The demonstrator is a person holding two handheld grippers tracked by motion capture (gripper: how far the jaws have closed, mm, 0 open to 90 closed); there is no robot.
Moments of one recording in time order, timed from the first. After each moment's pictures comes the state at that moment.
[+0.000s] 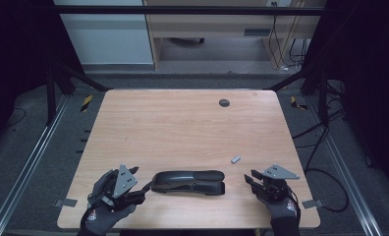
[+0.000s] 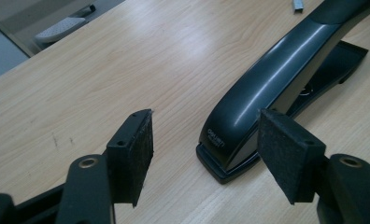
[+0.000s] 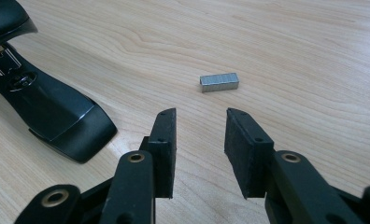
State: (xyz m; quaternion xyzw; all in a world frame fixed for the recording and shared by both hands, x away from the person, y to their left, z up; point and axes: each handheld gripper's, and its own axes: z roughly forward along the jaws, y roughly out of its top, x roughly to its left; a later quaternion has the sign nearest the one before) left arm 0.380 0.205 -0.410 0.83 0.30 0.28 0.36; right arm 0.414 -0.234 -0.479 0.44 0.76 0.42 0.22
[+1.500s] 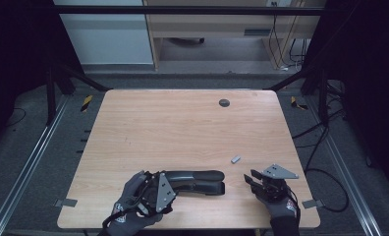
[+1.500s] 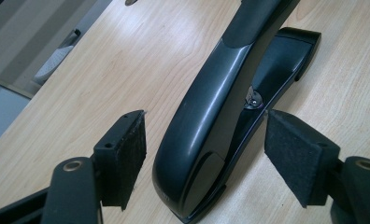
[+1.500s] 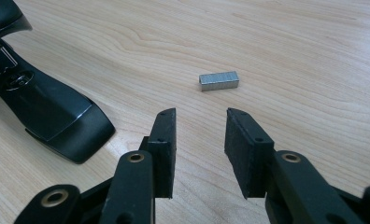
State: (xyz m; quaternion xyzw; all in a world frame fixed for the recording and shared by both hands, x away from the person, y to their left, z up) left arm 0.368 0.126 -0.410 0.88 0.19 0.32 0.30; right arm 0.415 -0.233 -0.481 0.44 0.76 0.42 0.22
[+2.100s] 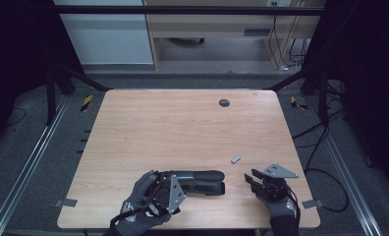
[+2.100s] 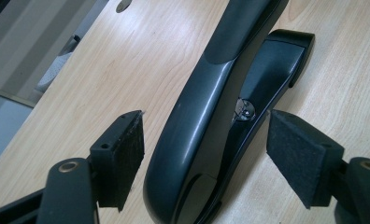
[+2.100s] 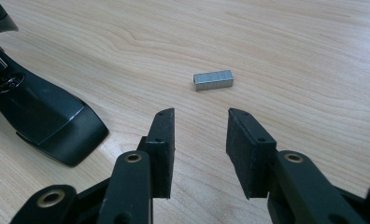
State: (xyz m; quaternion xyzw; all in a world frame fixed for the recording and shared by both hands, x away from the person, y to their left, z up) left arm 0.370 0.104 -0.414 0.89 0.16 0.33 0.28; right arm 0.418 -0.234 -0.482 0.45 0.76 0.42 0.22
